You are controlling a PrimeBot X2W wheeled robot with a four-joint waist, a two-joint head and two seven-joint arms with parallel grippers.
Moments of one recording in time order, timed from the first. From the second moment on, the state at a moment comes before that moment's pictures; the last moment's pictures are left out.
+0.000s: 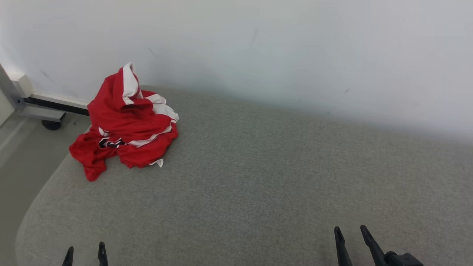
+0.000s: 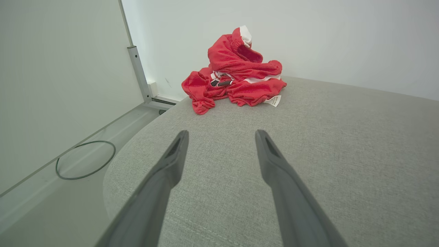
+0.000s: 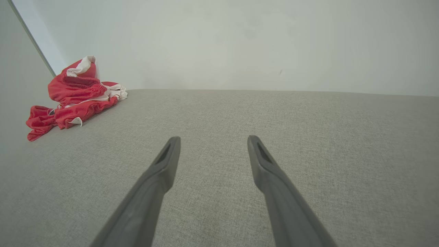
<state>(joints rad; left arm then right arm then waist) 0.06 0.06 0.19 0.28 -0.05 -0.11 -0.26 0.06 -0.05 0.05 0.30 0.18 0.13 -0.26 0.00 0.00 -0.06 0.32</state>
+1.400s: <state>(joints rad) 0.01 0.08 0.32 0.26 -0.08 -0.10 -0.26 0.02 -0.05 0.12 0.31 0.20 0.13 -0.26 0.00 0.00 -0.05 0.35</state>
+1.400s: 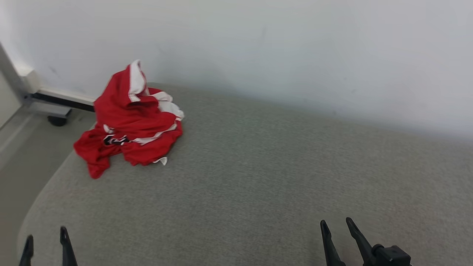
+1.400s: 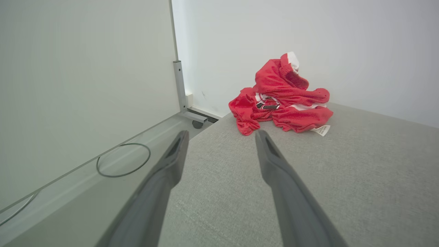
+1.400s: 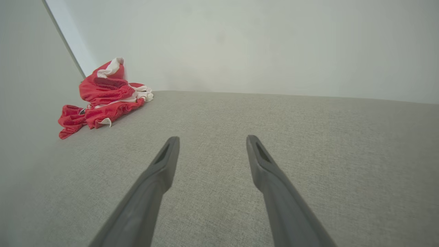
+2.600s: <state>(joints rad) -0.73 0.48 0.39 0.66 -0.21 -0.12 -0.12 -0.19 -0.05 0.14 0.19 0.22 0.13 -0.26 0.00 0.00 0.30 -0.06</state>
